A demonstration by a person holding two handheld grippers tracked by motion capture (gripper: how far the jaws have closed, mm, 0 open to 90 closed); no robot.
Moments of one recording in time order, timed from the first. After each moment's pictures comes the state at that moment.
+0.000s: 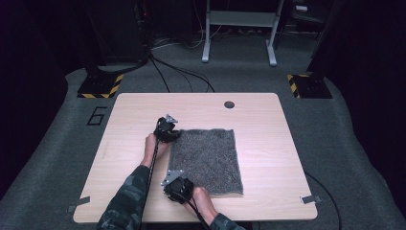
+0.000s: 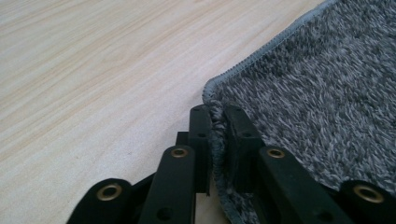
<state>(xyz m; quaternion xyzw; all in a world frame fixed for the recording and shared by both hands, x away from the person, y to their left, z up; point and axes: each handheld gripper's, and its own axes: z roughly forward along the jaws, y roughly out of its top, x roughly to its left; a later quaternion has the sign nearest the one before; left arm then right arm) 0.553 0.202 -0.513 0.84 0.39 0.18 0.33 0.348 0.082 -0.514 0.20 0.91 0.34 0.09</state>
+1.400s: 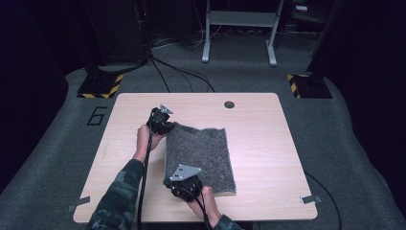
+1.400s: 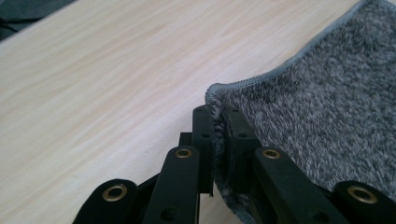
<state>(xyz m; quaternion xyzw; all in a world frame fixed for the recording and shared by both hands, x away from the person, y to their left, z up) 0.548 0.215 -0.453 0.84 0.40 0.21 0.30 0.334 0.053 -0.468 0.22 0.84 0.48 0.10</state>
